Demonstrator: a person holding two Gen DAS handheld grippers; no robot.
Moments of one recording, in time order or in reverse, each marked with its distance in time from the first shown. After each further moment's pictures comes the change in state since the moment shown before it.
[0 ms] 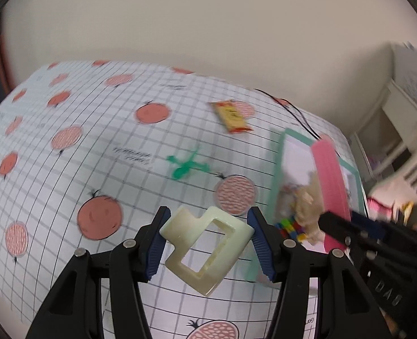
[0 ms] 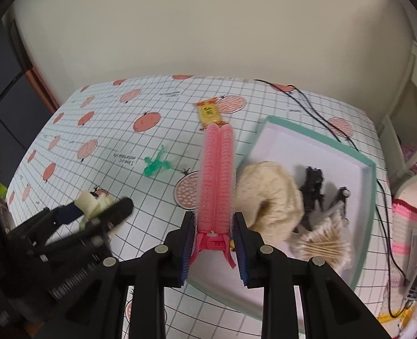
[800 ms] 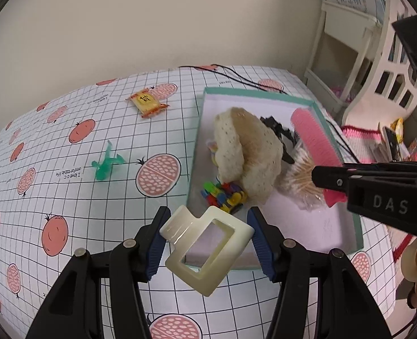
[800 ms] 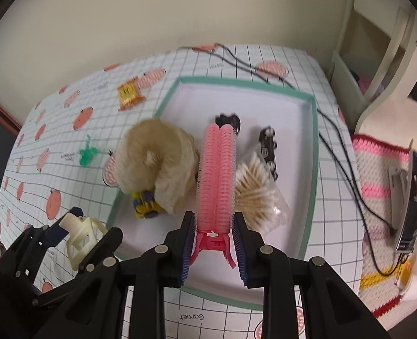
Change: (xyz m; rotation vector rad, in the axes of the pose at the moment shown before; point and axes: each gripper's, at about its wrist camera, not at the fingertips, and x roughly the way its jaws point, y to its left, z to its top) left arm 0.020 -0.099 -0.037 0.333 0.059 -0.029; right arm 0.010 -0.096 -0.036 0.226 0.148 -0.105
